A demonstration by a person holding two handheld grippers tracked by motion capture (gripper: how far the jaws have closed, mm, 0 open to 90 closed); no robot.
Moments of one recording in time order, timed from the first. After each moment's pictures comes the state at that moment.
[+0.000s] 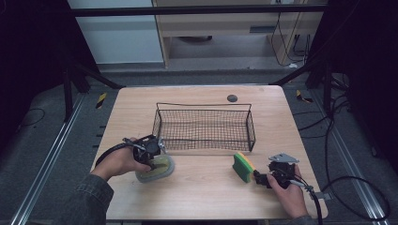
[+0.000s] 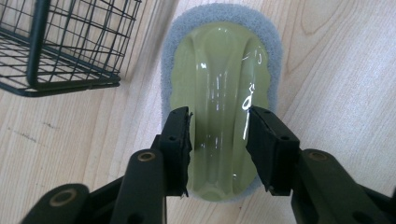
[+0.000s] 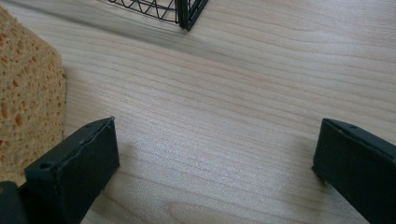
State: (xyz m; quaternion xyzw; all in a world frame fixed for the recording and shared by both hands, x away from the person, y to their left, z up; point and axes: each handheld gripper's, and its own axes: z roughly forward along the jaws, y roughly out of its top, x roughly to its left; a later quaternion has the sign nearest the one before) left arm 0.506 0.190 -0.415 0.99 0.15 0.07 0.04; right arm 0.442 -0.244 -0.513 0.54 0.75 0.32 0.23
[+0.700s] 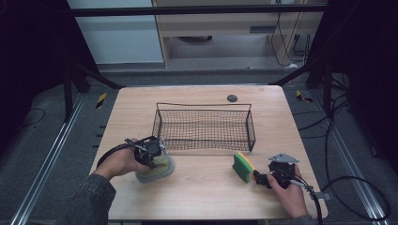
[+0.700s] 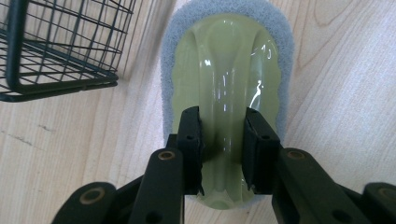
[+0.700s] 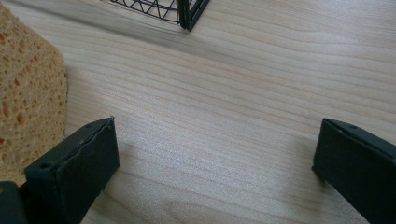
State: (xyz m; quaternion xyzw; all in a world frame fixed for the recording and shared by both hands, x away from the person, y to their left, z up) left arm 0.509 0.191 -0.424 0.99 0.14 0.07 0.03; right arm 0.443 -0.244 -0.513 0.54 0.75 0.32 0.23
